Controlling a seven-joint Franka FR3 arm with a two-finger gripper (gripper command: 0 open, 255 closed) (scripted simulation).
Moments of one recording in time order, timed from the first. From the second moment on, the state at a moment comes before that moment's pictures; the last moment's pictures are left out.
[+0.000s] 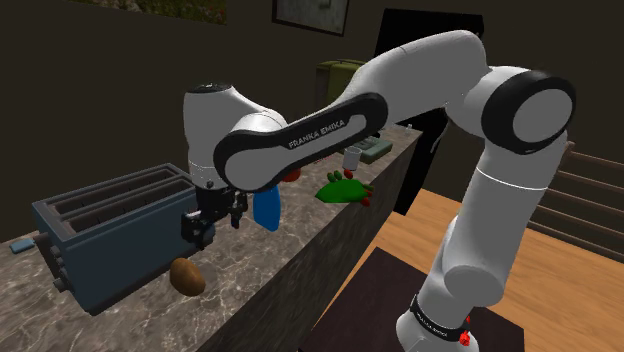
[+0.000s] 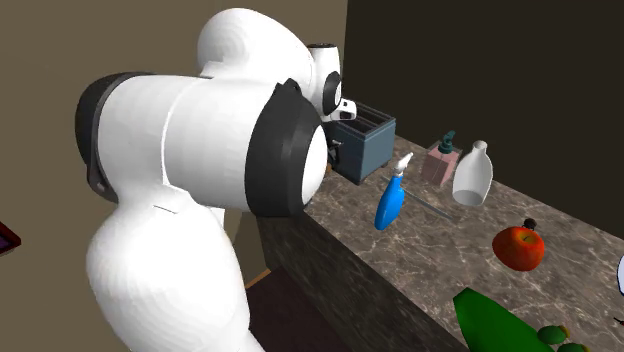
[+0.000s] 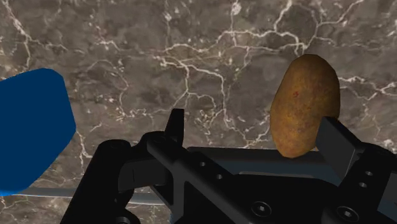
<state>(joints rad) 0.10 0.06 0.50 -2.02 -0.10 2.10 0.64</state>
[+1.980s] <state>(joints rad) 0.24 0.44 0.48 -1.78 -0.33 2.13 0.86</state>
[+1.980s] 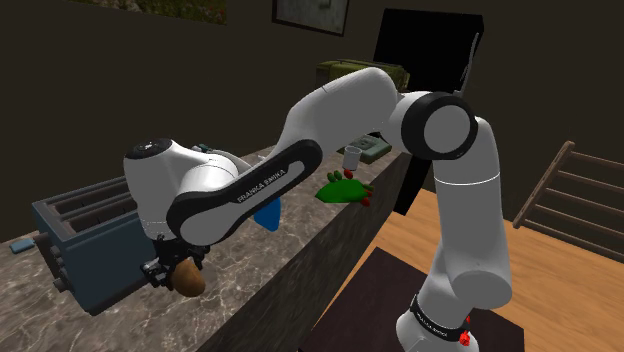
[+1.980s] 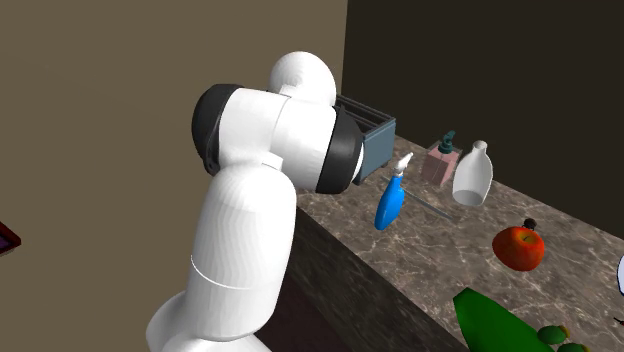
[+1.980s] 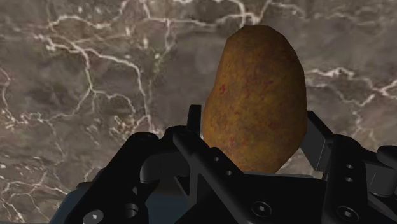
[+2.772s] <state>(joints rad) 0.23 0.39 0.50 -1.73 -0.29 2.04 0.83</state>
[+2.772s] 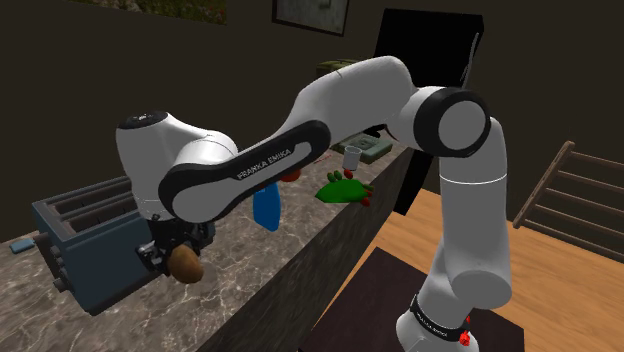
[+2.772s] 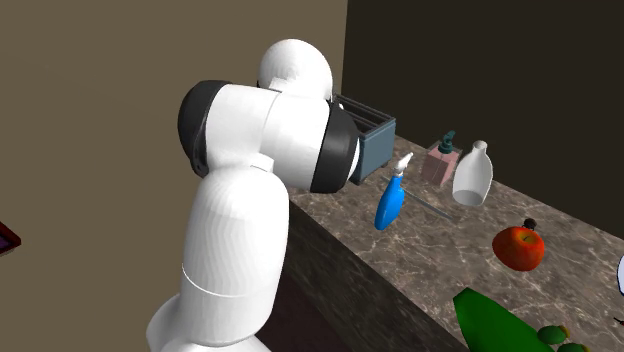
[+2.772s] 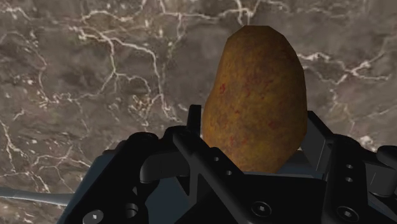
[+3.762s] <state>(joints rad) 0.23 0.33 0.52 -1.61 -0.25 1.86 0.79</state>
